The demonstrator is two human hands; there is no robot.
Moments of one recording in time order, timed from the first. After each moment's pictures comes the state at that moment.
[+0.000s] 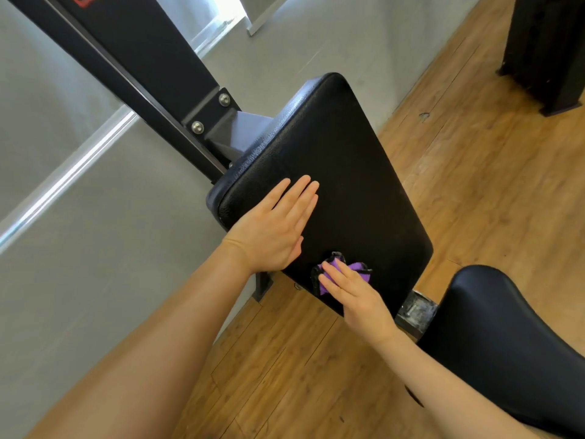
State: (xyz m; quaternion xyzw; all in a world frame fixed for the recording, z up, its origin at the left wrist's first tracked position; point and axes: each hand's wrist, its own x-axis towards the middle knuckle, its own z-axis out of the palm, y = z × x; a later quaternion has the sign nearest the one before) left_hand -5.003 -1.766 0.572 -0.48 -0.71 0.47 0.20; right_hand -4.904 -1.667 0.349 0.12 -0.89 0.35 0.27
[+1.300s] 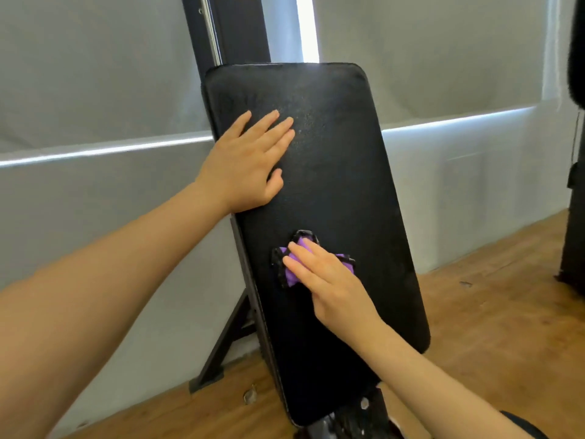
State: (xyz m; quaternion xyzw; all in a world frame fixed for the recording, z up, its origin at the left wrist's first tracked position) left_hand -4.982 -1.758 0.460 -0.24 -0.80 0.29 0.45; right_hand -4.969 -1.597 0.268 0.38 -0.77 0.21 0.48
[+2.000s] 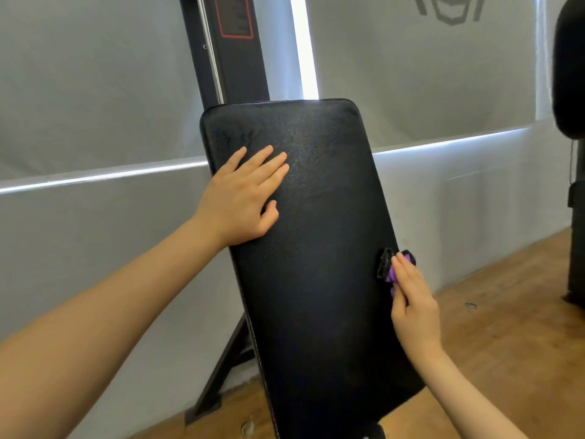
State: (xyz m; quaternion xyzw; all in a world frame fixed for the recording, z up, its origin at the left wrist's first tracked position) left_hand -4.983 -1.757 0.457 -0.25 -0.79 0.26 0.49; right_hand -5.012 -1.507 0.246 0.10 -0.75 0.42 0.50
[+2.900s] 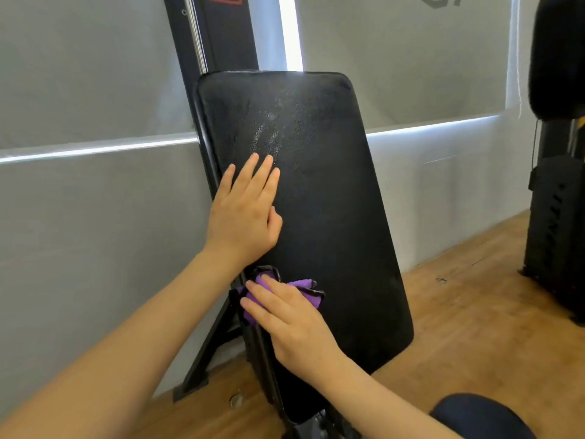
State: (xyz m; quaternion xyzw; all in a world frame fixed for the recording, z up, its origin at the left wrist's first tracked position) left_hand -4.968 -1.750 0.387 -0.20 -0.81 0.14 0.53; right_hand -4.943 -1.645 0.236 0.43 -0.73 0.20 0.49
